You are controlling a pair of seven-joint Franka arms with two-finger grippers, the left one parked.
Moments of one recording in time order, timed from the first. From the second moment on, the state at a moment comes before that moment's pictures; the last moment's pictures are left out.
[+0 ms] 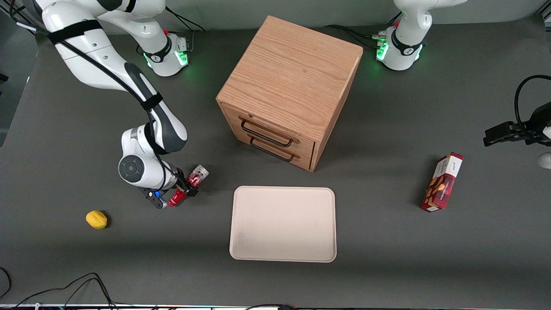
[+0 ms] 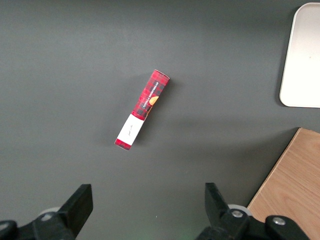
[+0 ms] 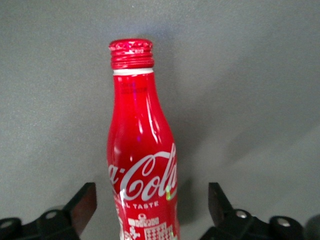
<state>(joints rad) 0.10 0.59 0.15 -1.87 0.00 2.32 1.02</state>
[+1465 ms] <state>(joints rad) 0.13 0.60 0.37 -1.17 -0.02 1.80 0.60</state>
